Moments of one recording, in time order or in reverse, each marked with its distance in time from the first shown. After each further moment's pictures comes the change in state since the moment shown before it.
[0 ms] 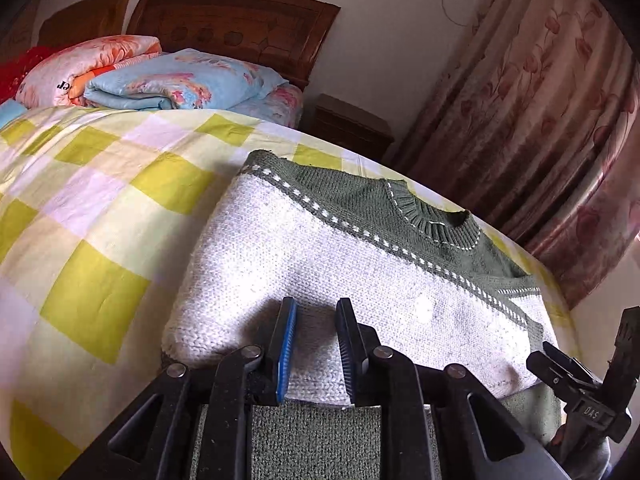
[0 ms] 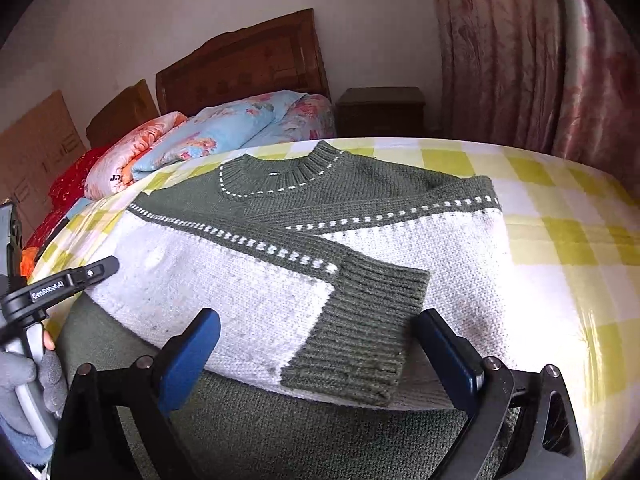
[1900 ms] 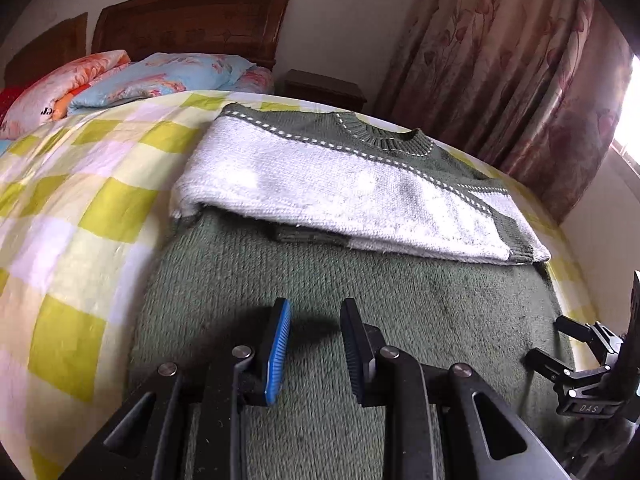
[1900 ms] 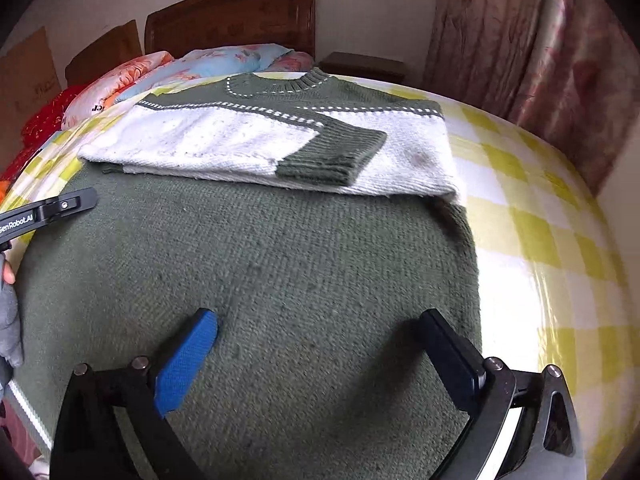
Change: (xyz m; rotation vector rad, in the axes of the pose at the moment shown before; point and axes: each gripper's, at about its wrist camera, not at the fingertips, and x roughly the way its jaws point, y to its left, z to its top) left arm -0.062 -0.020 -0.074 0.148 0.099 -0.008; right arm -0.074 0.012 -0.095 -0.112 0.144 -0.168
